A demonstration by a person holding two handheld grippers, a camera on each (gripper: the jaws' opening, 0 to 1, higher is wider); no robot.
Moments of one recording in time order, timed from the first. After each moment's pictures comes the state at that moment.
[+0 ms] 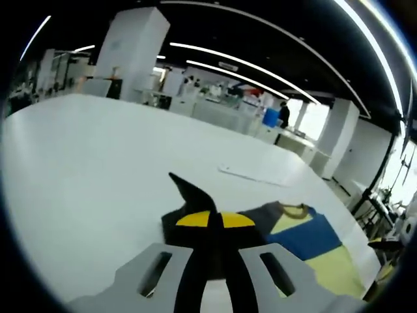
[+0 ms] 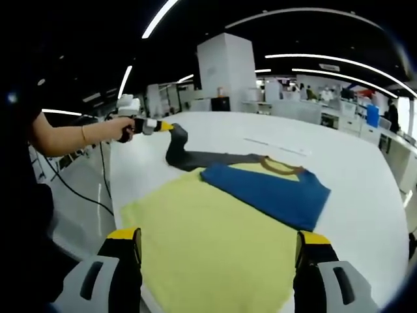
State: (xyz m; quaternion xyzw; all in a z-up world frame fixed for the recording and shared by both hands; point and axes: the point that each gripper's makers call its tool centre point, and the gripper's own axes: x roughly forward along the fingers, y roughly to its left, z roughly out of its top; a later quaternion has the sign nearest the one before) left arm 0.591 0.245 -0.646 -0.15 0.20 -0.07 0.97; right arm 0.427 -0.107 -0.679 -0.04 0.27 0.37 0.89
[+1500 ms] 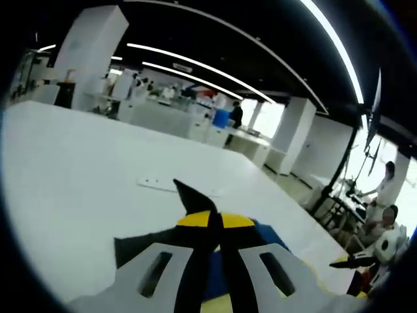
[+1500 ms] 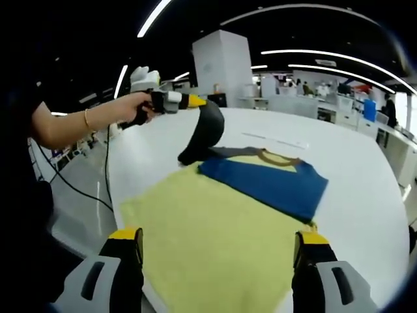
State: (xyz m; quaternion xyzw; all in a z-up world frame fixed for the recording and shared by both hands) left arm 0.621 0.086 -0.595 -0.15 0.16 -0.23 0.95; right arm 0.418 -0.115 -0.688 -0.04 0.28 0.36 0.89
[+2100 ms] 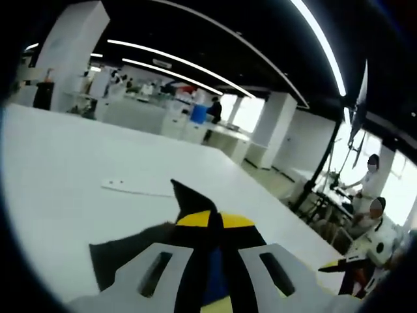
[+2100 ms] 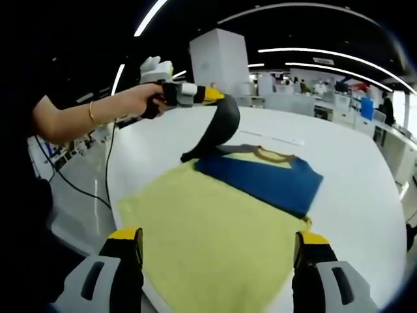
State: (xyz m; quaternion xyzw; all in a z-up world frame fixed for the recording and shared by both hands) left arm 0.631 0.016 -0.591 -0.15 0.16 -0.30 0.93; right arm 0.414 -0.126 -0.690 -0.05 0.29 0.34 0.89
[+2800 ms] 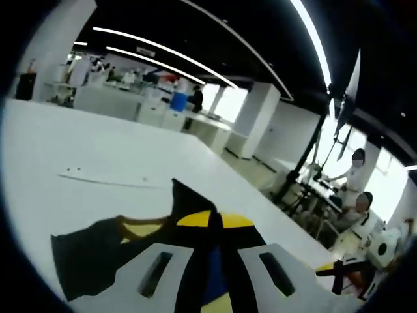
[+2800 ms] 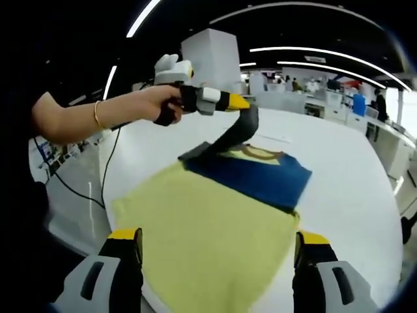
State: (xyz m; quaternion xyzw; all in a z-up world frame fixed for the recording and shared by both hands) left arm 0.634 -0.075 -0.617 -0.15 0.19 -0.36 0.90; right arm 0.417 -0.146 -0.688 -0.03 0.29 0.32 0.90
